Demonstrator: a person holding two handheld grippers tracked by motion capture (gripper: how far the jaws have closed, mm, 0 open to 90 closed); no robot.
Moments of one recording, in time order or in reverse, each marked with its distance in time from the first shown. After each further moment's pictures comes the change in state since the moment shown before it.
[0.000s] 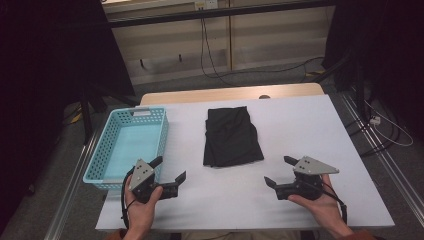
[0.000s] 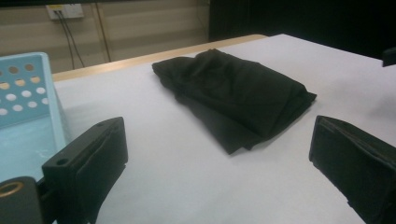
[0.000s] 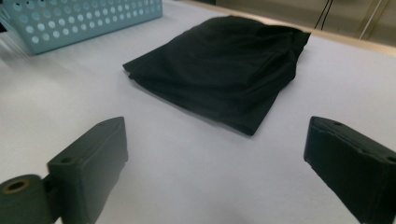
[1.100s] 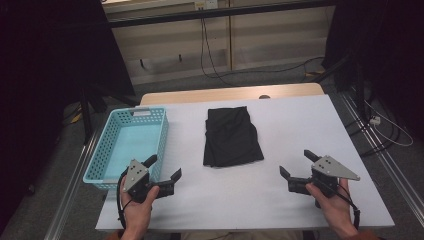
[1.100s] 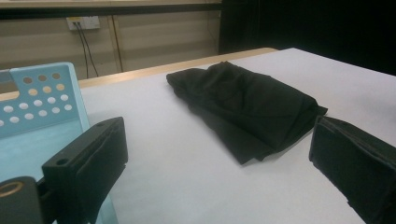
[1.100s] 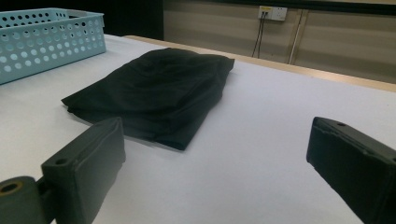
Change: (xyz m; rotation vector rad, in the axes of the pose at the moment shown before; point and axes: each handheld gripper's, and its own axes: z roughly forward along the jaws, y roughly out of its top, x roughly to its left) left arm 0.007 0.001 -0.006 -0.047 0.053 -0.021; right arm -0.018 -0.008 -0.024 -0.138 -0.211 0.053
